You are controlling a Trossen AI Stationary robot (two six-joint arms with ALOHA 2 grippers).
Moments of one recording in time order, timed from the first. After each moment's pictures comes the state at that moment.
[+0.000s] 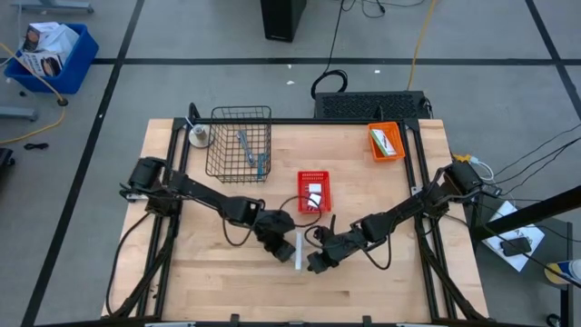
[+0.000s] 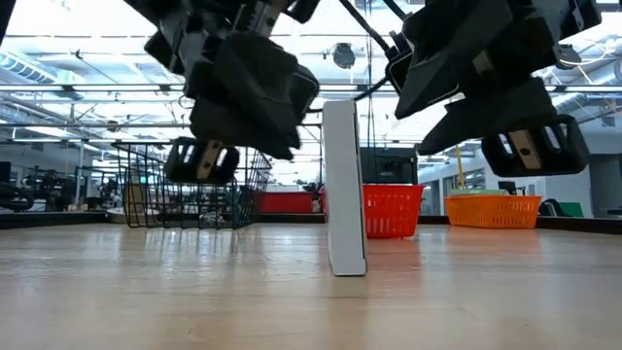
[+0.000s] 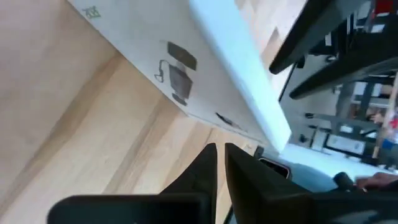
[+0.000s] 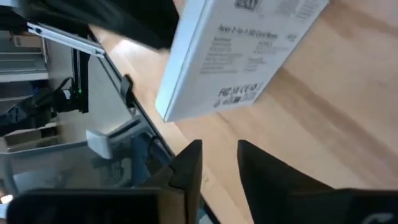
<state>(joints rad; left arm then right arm) -0.23 1.86 1.07 0.01 0.42 -1.14 0.44 1.73 0.91 0.13 -0.05 1.52</state>
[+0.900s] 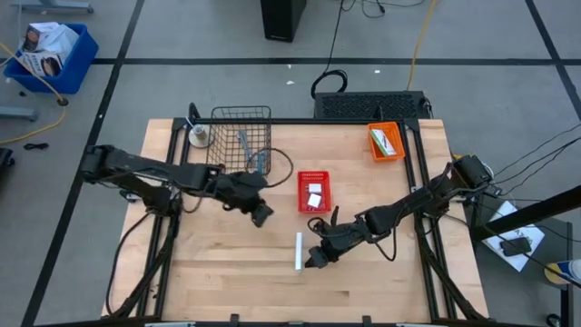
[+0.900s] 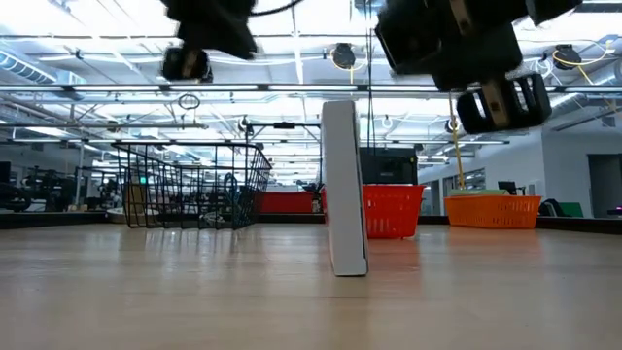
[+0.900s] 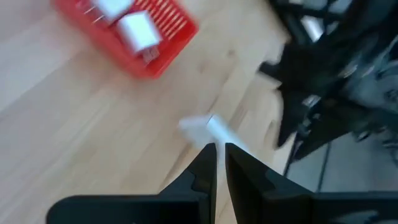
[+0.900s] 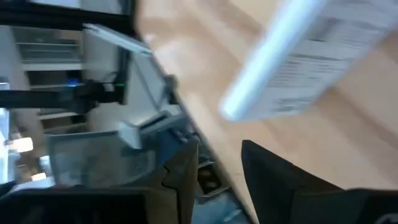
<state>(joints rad) -0.12 1.37 1.07 -0.43 0.06 -0.94 0.40 1.65 0.90 0.16 -0.11 1.48</state>
